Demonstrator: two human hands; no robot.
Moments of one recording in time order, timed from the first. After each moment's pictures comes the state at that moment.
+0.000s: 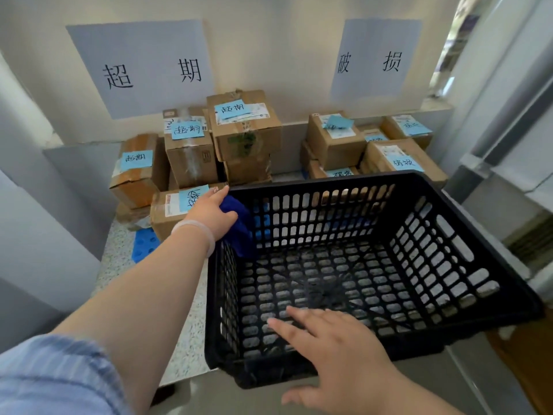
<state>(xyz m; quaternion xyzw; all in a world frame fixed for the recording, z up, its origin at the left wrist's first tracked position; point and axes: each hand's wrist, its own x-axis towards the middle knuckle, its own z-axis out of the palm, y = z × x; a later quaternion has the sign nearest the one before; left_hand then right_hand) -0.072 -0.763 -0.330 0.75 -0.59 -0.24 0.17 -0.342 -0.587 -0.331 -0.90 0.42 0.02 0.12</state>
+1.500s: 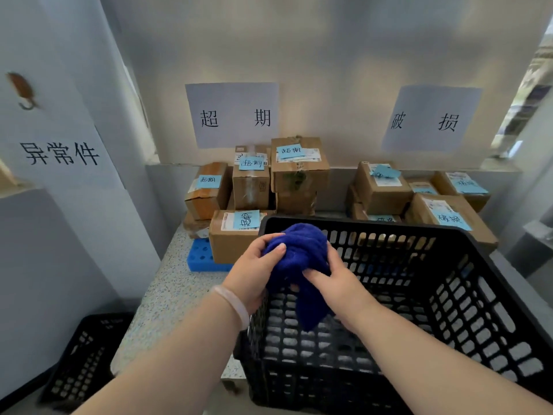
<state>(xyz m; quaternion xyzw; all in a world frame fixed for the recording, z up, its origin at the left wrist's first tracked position) -0.143 -0.626 -0.283 0.53 -0.30 -0.55 0.58 -0.304 -0.669 -0.301 -0.62 0.44 -0.29 0.58</state>
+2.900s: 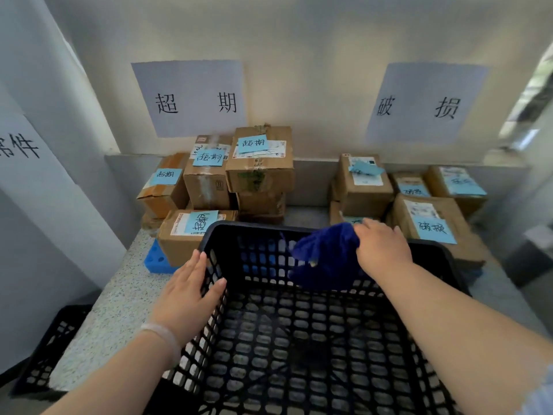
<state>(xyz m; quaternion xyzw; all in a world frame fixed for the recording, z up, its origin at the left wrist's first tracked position) -0.141 -0.664 -0.327 0.85 -0.47 -0.19 0.16 -0.415 -0.885 -0.309 -0.82 0.57 0.03 0.02</state>
